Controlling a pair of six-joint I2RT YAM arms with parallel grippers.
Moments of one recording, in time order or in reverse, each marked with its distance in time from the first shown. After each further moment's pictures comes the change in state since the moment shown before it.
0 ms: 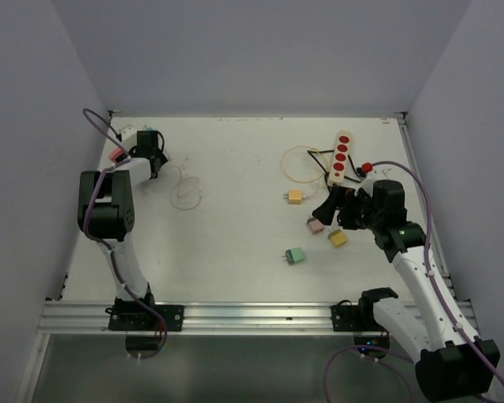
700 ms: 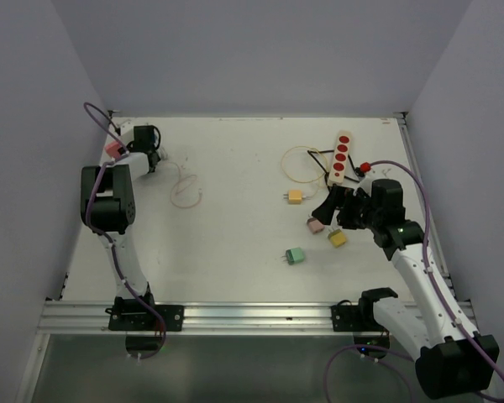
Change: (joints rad) left arm 0.037 0.103 0.121 -0.002 0.020 0.075; right arm 0.000 0.022 0.000 0.004 0.000 -0.006
